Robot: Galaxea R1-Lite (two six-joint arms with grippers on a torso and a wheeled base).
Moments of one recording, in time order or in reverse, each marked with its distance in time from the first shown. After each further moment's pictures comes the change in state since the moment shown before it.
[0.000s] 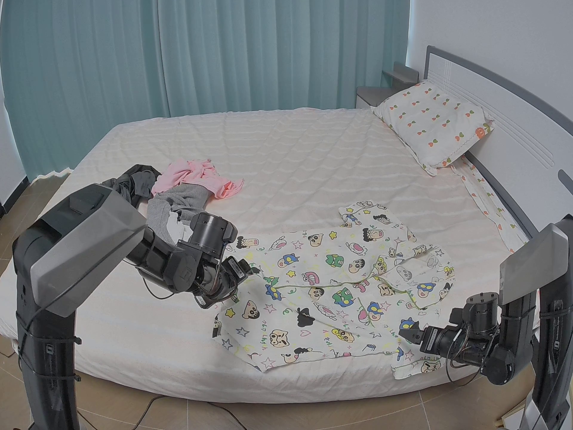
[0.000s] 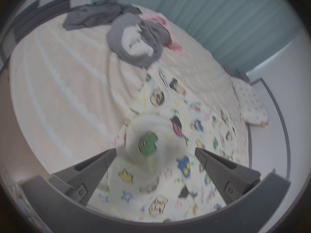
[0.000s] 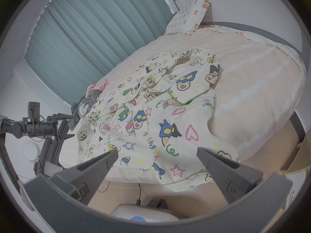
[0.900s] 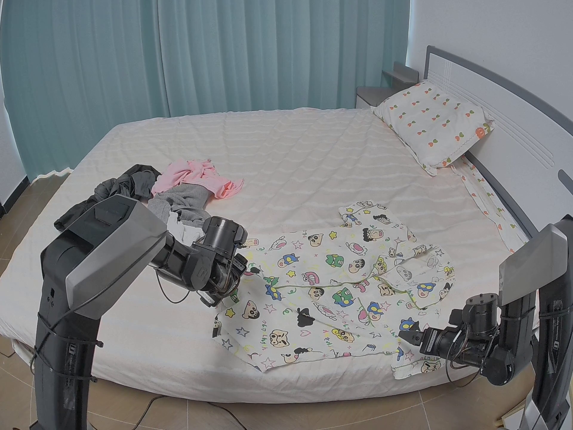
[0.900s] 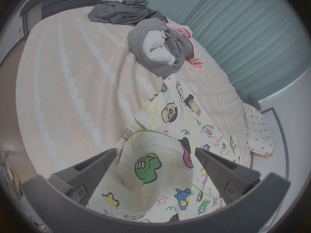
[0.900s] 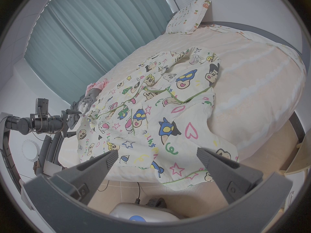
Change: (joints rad) left arm 0.001 0.112 -0.159 0.072 0.073 -0.189; right arm 0.001 0.003 0.004 0.000 -0.002 -0.005
